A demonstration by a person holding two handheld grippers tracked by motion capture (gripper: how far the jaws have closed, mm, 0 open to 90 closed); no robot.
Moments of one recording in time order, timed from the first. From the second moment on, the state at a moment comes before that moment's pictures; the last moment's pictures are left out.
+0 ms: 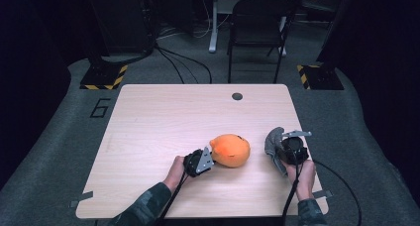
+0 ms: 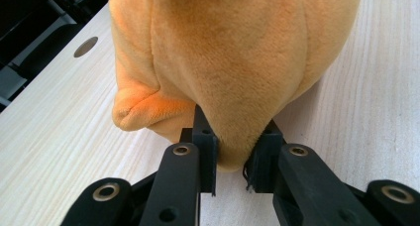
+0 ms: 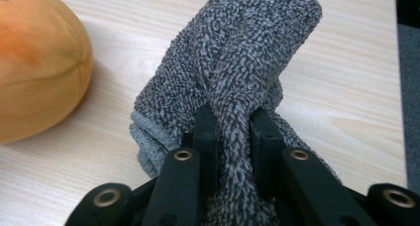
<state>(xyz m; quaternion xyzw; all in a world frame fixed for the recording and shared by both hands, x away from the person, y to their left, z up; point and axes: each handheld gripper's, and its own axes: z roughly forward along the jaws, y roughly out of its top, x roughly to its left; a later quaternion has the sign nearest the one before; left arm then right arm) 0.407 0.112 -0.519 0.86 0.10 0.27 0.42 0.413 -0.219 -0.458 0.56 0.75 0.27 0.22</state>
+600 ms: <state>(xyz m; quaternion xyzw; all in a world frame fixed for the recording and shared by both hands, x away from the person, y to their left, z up) 0.416 0.136 -0.464 0.79 0.26 0.04 0.56 0.412 -0.228 -0.445 0.56 0.74 0.29 0.23</state>
